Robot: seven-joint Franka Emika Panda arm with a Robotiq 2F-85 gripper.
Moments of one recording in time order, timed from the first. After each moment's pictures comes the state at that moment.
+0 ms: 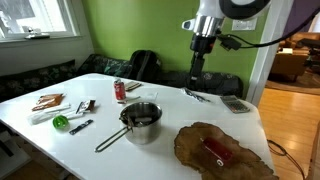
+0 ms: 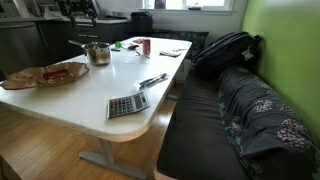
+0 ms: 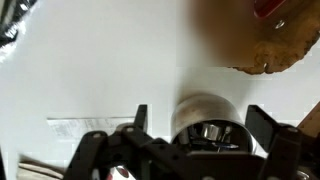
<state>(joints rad) 0.21 0.04 0.11 -2.29 0.06 2.55 -0.45</state>
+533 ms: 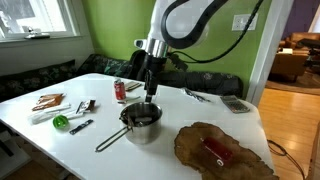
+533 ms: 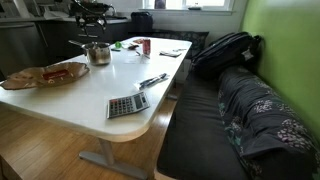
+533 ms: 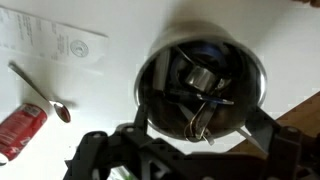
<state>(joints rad) 0.21 0.50 0.26 -1.81 -0.01 2.59 -0.63</state>
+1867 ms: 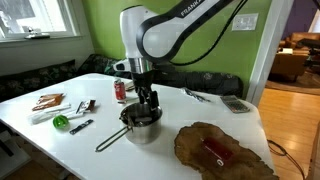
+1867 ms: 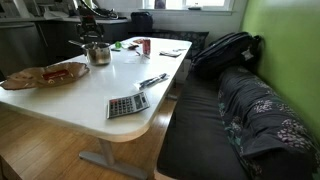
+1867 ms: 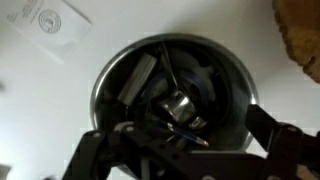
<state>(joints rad) 0.30 0.71 0.27 -1.49 -0.30 2.18 -0.78</state>
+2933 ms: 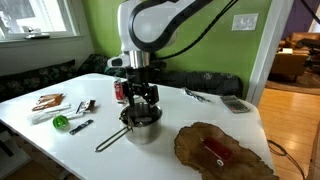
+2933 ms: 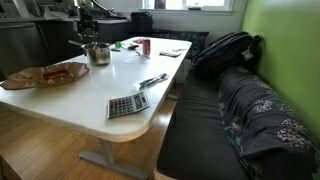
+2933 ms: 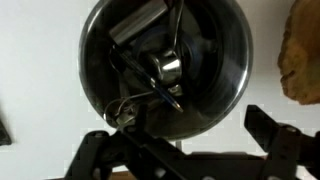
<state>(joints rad) 0.26 0.74 0.35 -1.43 -0.19 2.12 -1.29</state>
